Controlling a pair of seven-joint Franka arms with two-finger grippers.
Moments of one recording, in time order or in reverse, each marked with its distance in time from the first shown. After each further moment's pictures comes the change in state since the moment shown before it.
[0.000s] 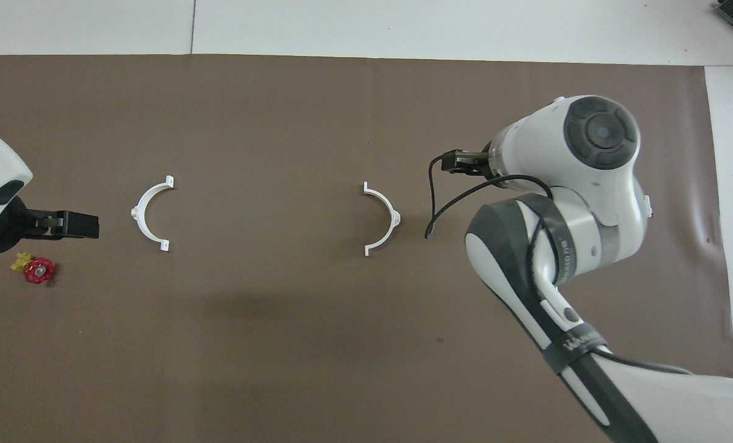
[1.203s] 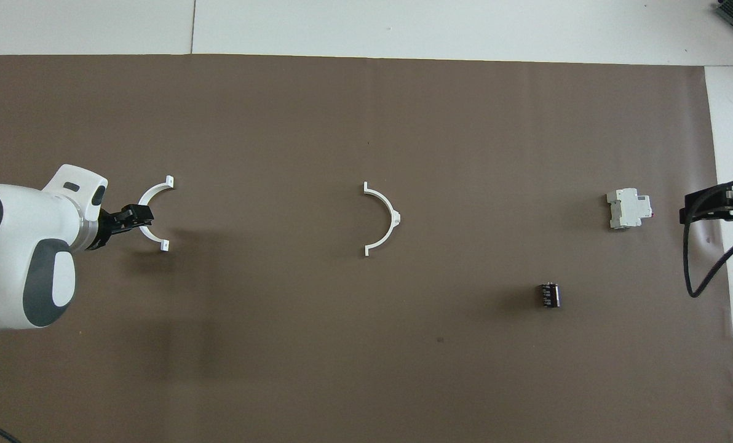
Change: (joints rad) left arm 0.063 0.254 -0.008 -0.304 0.000 0.591 -0.383; right arm -0.381 -0.260 0.009 0.074 -0.082 -0.559 -0.339
